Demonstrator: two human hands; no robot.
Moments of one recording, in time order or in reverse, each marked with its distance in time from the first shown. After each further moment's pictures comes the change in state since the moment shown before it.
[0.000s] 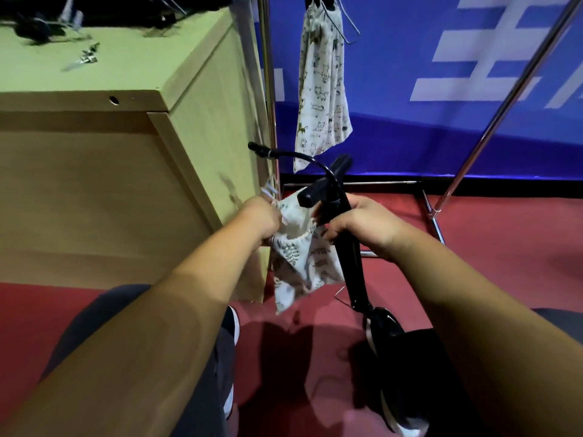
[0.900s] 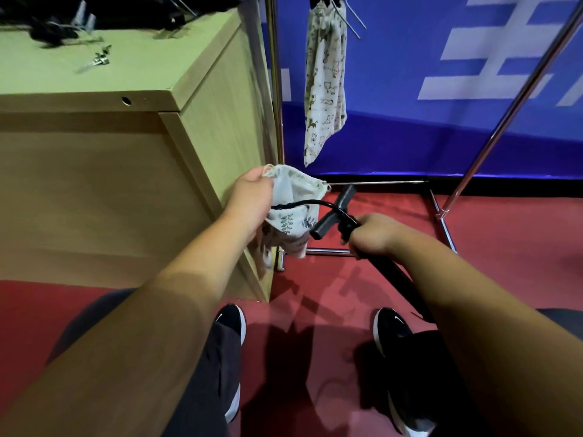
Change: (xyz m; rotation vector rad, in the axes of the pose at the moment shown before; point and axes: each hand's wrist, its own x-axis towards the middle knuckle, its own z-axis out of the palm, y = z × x) left_hand -0.006 0.004 -0.025 -0.582 0.187 0.172; right_hand 0.004 0.012 -0.004 -0.517 0.099 0.278
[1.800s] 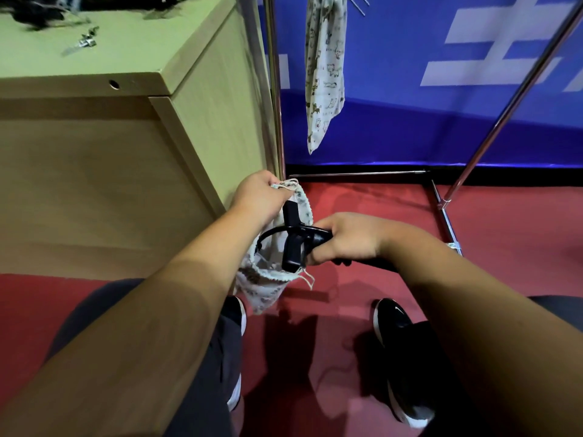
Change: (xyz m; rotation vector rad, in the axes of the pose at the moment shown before) left_hand 0.002 -0.015 0.010 0.460 -0.017 0.061; right_hand -0.017 -0.021 0.022 -0.091 -0.332 -0.354
